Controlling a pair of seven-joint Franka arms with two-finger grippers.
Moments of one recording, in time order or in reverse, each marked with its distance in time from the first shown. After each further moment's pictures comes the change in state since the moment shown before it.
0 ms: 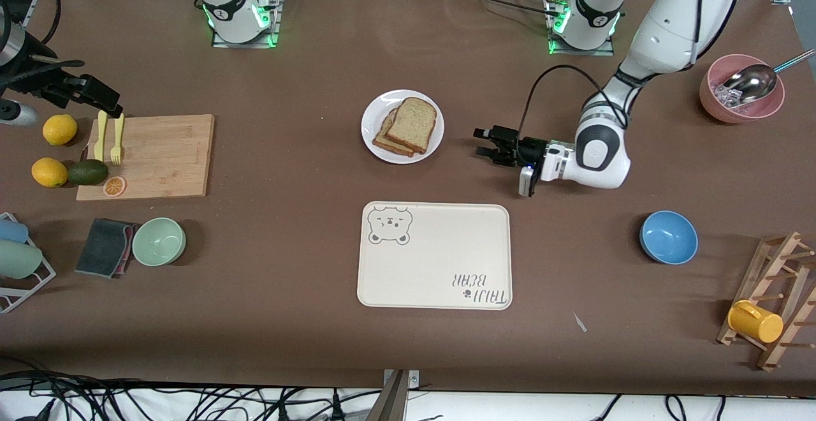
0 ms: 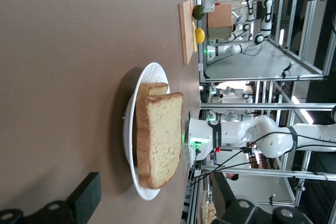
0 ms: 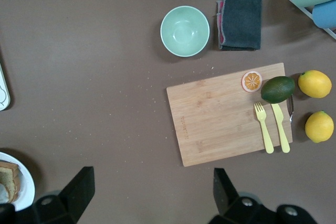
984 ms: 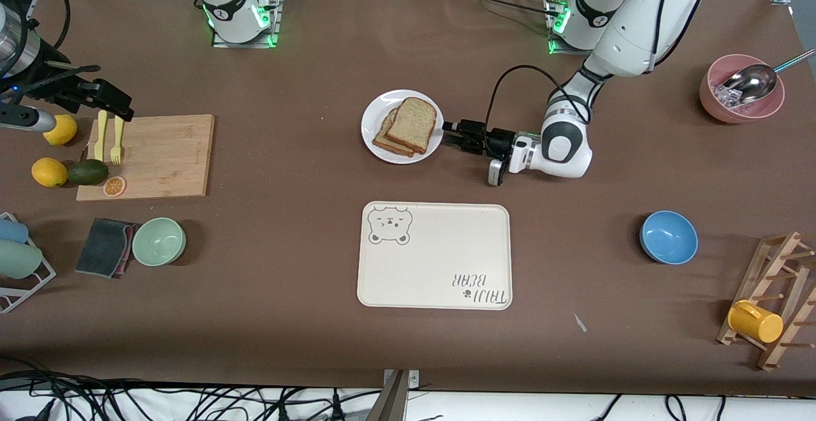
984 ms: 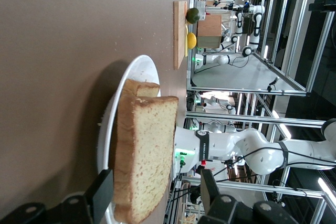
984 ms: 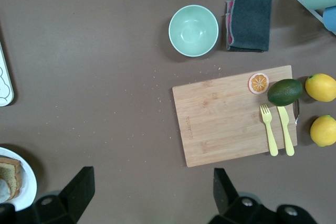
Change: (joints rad) left arm -0.122 0.047 0.011 -0.006 -0.155 0.022 0.004; right arm 0.009 0.022 0.016 0.012 0.000 -0.001 0.001
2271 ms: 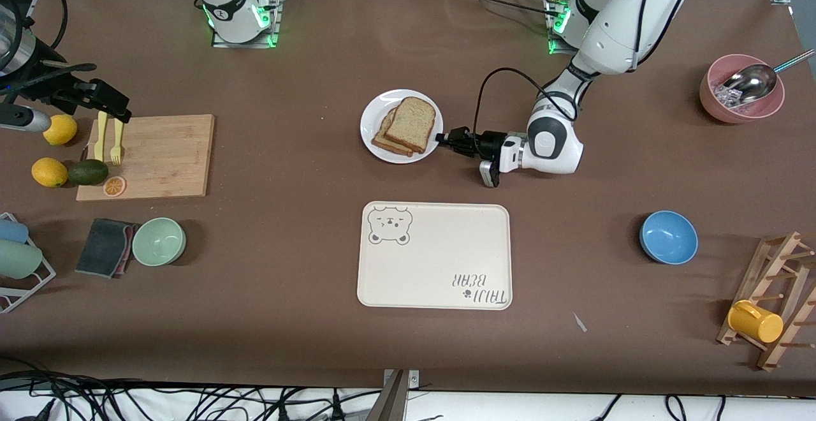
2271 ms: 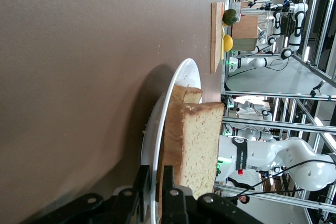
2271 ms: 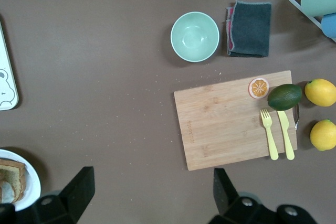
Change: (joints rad) left arm -0.072 0.009 -0.007 0.010 -0.023 0.167 -0.007; right arm 0.002 0.008 0.003 0.026 0.000 -0.001 0.000
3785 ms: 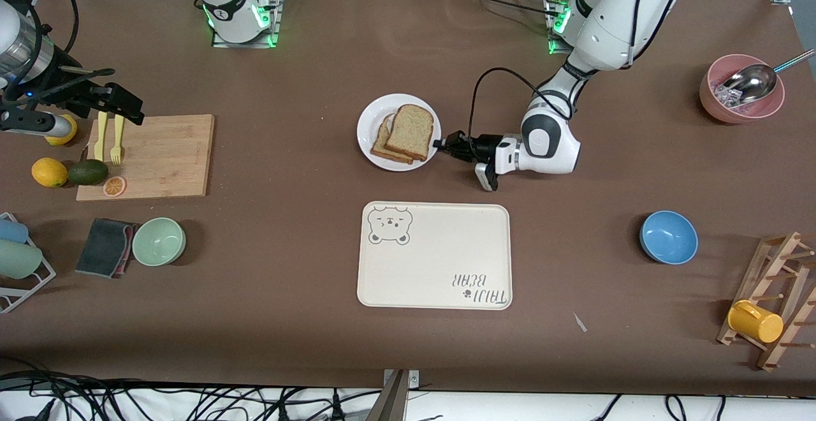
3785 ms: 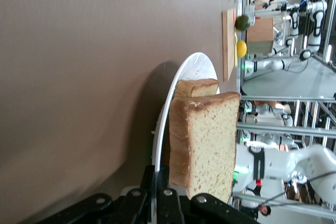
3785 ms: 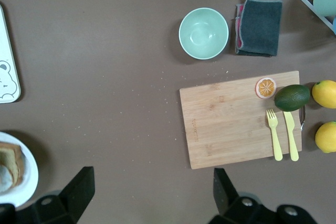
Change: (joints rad) left arm -0.026 -0.015 0.003 0.058 0.000 0.086 -0.039; right arm 0.019 0.015 0.008 0.000 0.000 -0.003 0.000
